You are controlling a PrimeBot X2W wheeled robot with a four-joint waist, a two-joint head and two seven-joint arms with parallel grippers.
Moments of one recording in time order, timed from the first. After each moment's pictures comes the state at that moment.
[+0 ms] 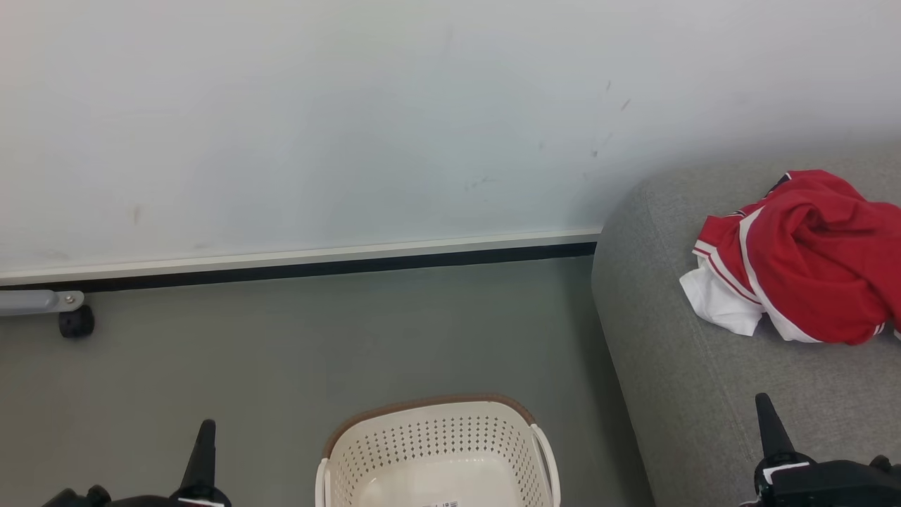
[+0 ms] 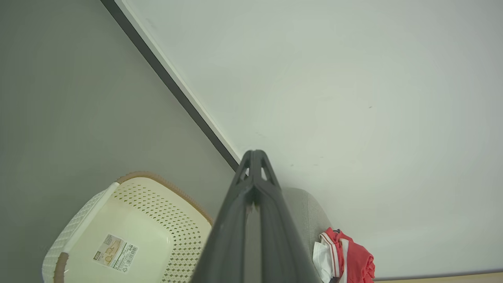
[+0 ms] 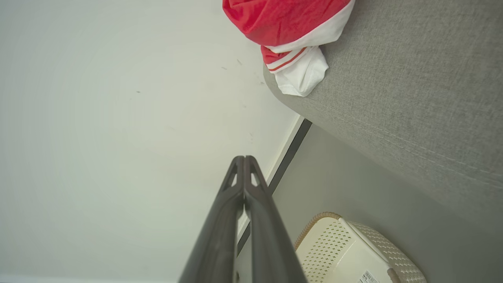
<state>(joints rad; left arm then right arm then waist) 0.01 0.08 0.03 0.24 -1.24 -0.05 0.01 -0.05 -0.07 -0.02 0.27 1.22 0.05 0.01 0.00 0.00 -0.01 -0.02</state>
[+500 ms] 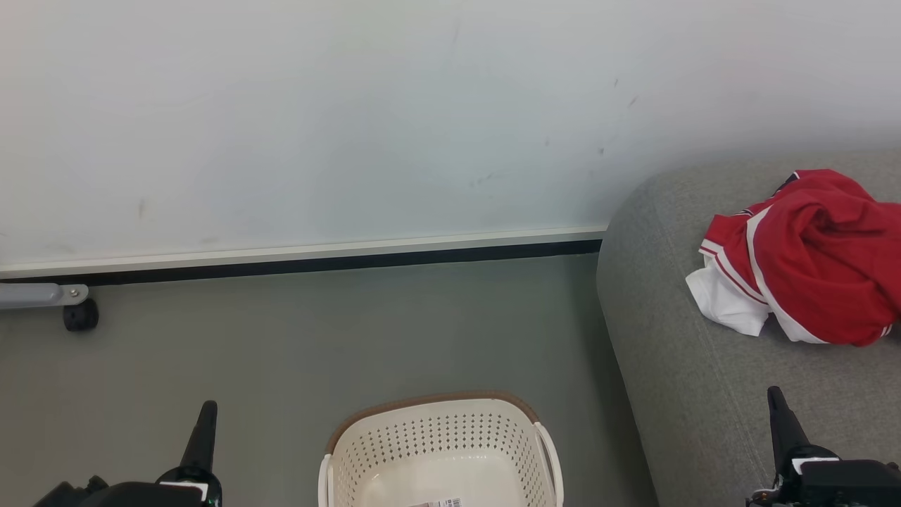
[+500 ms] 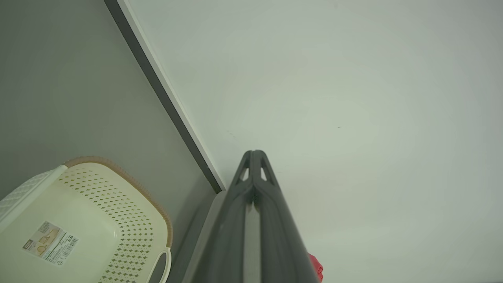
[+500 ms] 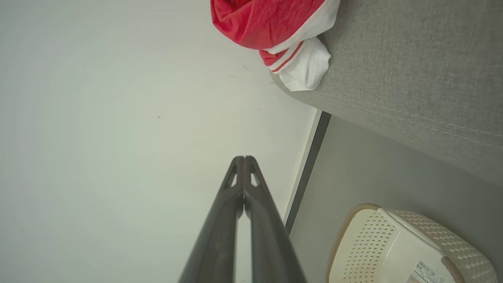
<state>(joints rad) -0.04 0.06 0.06 0.27 -1.43 -0.09 0.07 -0.07 -0.06 -0.08 0.28 1.42 0.09 0.06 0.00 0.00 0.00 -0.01</state>
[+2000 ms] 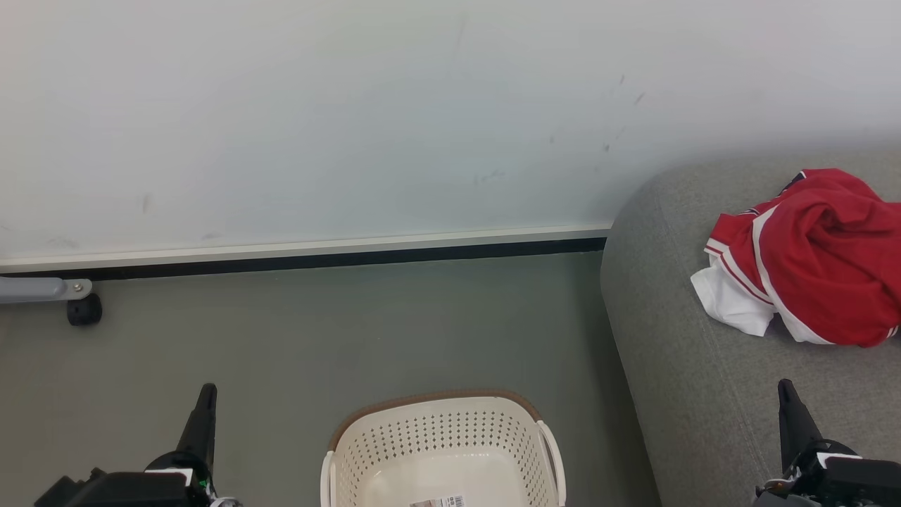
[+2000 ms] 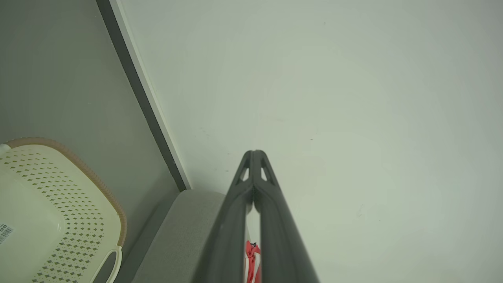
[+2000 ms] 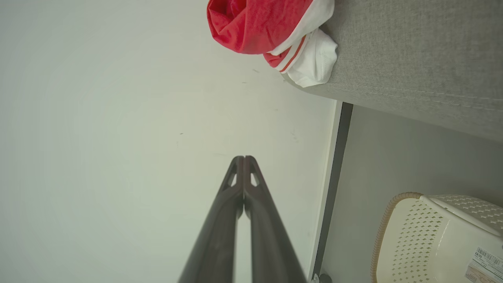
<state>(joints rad) -0.08 0.04 0.09 0.30 -1.60 -0.12 0.11 -0.09 -0.04 -0.13 0.30 1.60 0.12 0.11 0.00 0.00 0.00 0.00</state>
